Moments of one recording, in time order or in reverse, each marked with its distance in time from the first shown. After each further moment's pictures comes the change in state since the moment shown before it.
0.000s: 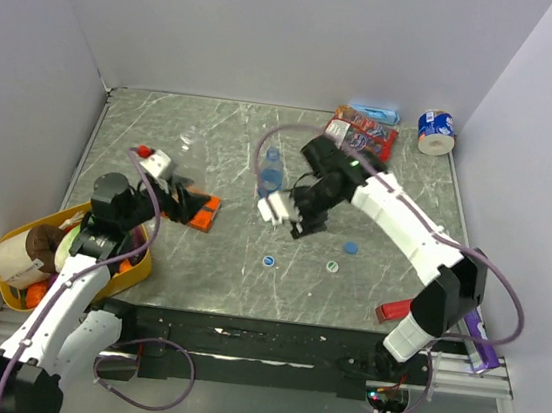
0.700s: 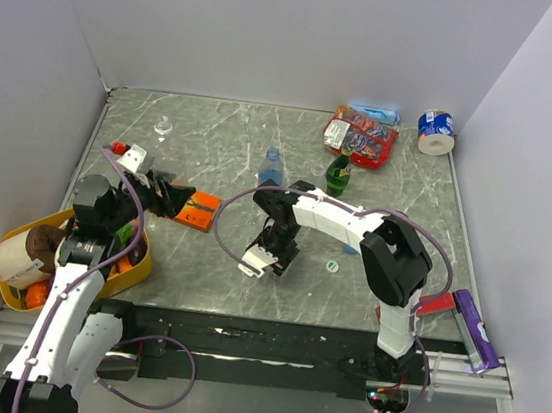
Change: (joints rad) left arm 0.164 -0.072 0.014 -0.044 0.012 -0.093; right arm 0.168 0.317 -0.213 0.185 0.099 -0.409
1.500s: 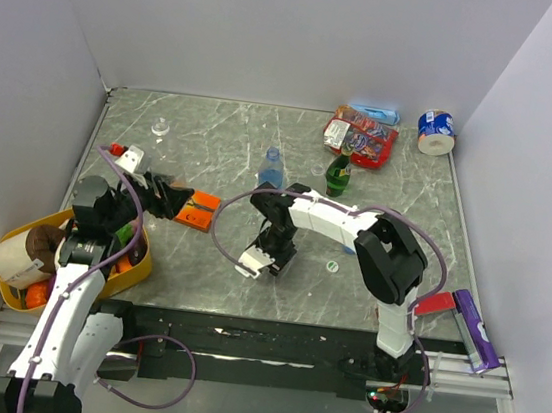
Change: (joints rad) left arm 0.034 0.002 -0.021 0.014 0.034 -0.029; right arm 0.011 0.026 -0.007 0.046 0.028 0.033
